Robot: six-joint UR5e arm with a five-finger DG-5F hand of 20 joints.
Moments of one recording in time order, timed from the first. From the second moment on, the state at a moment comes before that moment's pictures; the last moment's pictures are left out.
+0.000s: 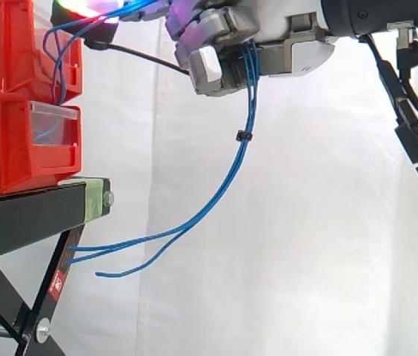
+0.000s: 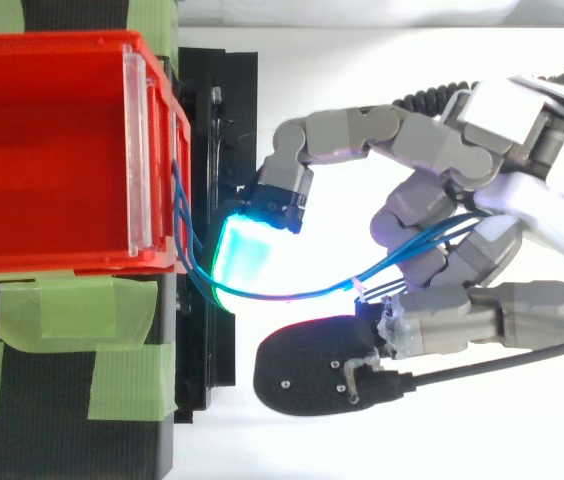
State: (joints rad) arm 0.36 -1.90 -1.55 -2.79 -0.81 -0.19
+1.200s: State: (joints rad) arm 0.37 -1.90 -1.55 -2.79 -0.81 -0.18
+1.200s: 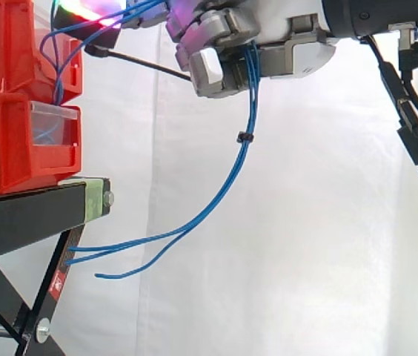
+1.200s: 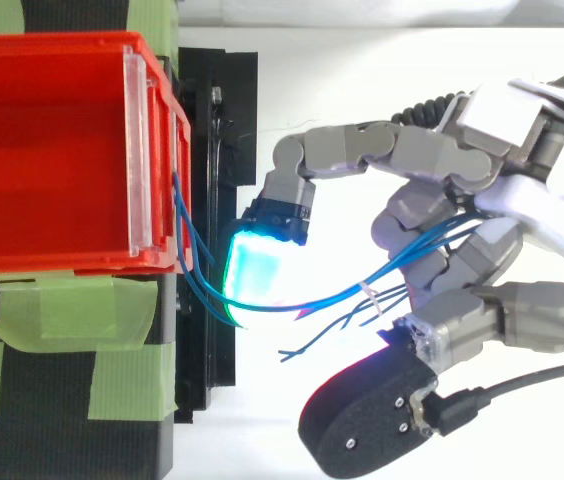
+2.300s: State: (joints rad) arm 0.36 -1.90 -1.55 -2.80 -0.81 -0.23
